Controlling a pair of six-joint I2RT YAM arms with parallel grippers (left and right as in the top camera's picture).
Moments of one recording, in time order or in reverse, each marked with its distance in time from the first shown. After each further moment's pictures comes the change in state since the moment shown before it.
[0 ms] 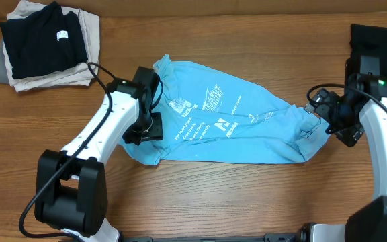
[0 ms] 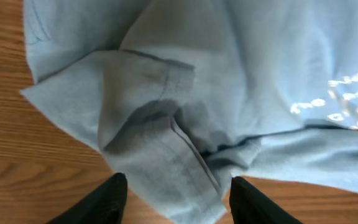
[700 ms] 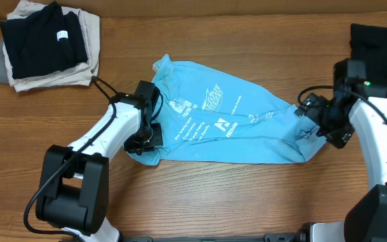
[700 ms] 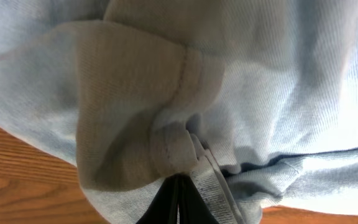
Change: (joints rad) left arm 0.000 0.010 -0.135 0.131 -0.002 -0.034; right arm 0.044 0.021 -0.090 0.083 -0.037 0.001
